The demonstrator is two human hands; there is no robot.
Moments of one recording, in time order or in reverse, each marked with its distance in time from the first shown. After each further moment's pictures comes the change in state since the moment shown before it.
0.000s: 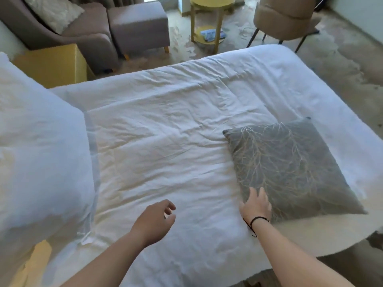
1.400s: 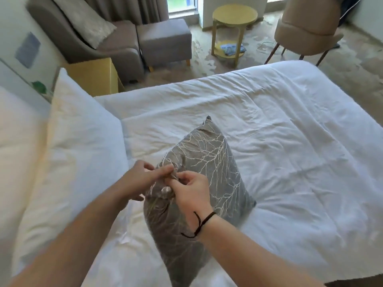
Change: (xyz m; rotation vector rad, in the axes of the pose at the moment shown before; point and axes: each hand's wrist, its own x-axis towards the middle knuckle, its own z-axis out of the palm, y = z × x) left_hand -0.052 -0.001 -0.216 -0.397 0.175 -0.240; right_hand -0.213 -0.294 -0.060 1.168 -0.309 -0.384
